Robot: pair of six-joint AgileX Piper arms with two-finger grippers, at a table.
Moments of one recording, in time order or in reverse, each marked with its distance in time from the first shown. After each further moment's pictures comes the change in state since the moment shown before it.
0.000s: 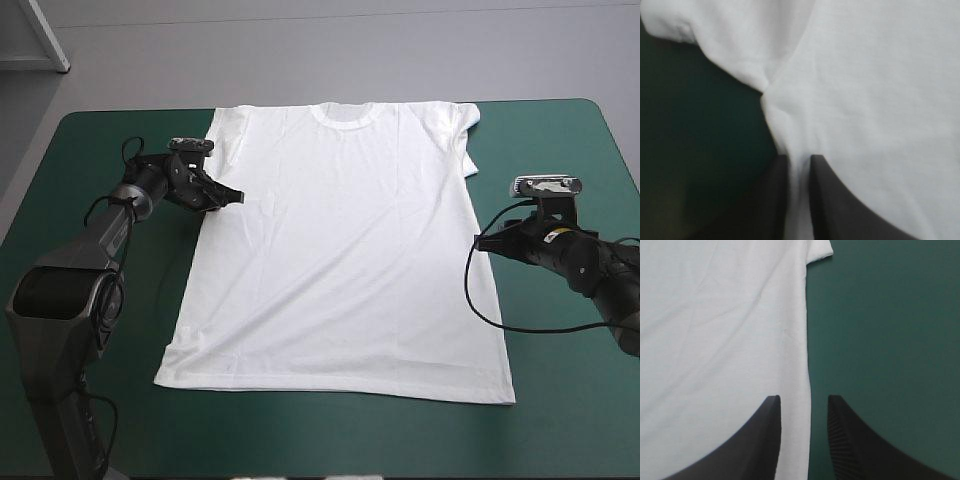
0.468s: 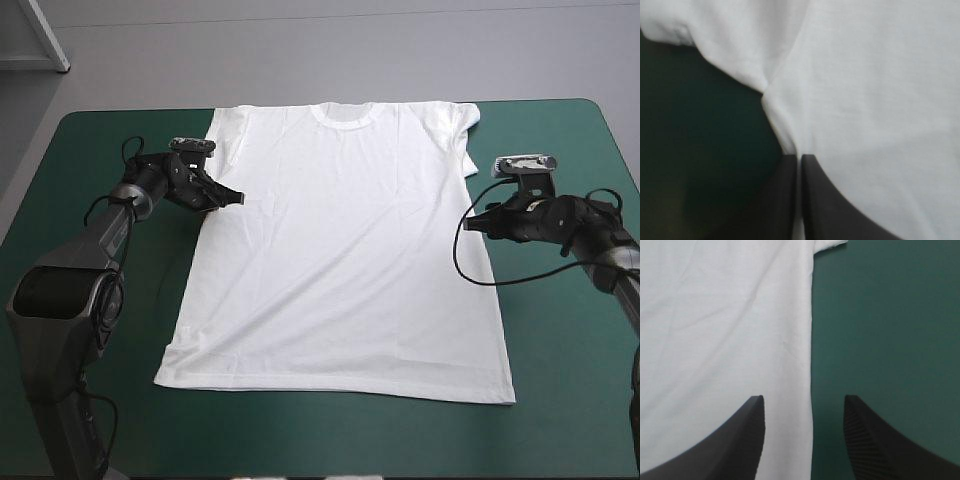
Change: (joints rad) left arm 0.000 0.002 -0.005 -0.004 0.016 0.025; right arm 0.000 0.254 -0.214 0.011 0.095 -0.048
